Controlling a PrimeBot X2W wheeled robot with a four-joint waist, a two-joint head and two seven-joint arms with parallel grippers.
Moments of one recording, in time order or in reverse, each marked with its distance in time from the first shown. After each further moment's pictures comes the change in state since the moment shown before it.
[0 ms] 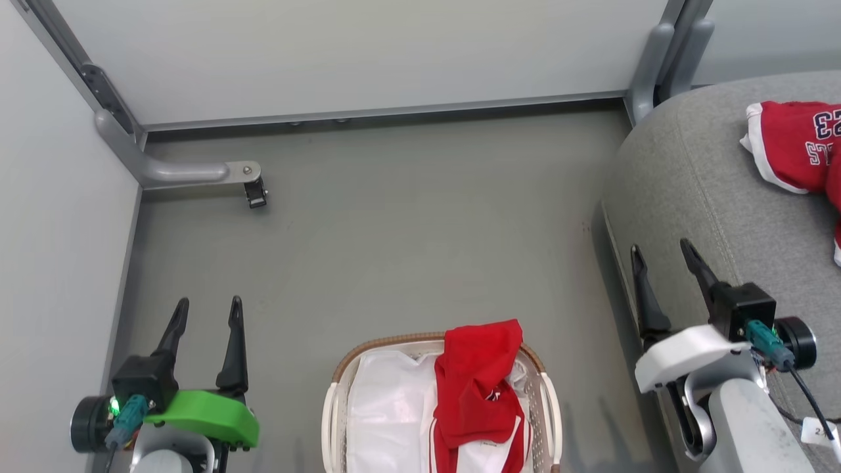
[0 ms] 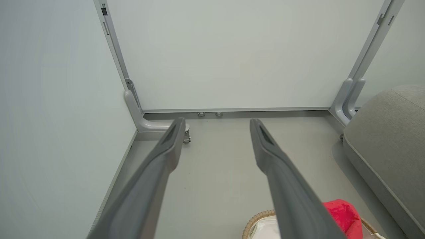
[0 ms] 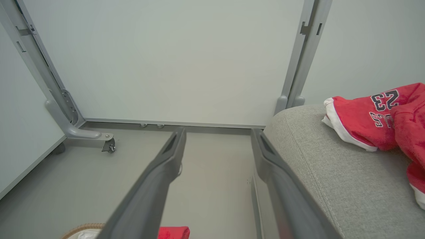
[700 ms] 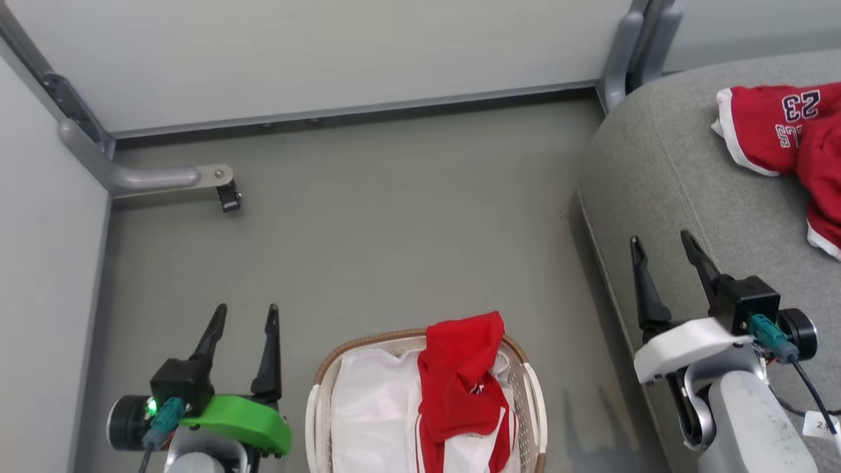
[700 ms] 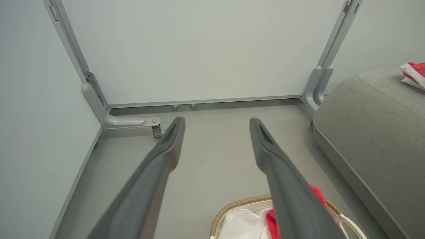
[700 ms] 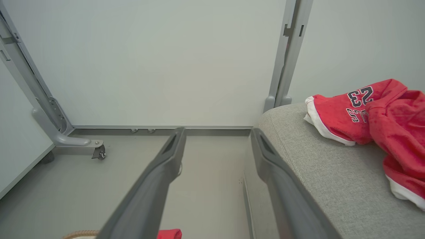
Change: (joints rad) left arm 0.020 -0.037 -0.055 0.000 0.007 0.000 0.000; right arm 0.001 0.000 0.006 -0.022 0.019 0.000 0.000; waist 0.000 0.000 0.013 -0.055
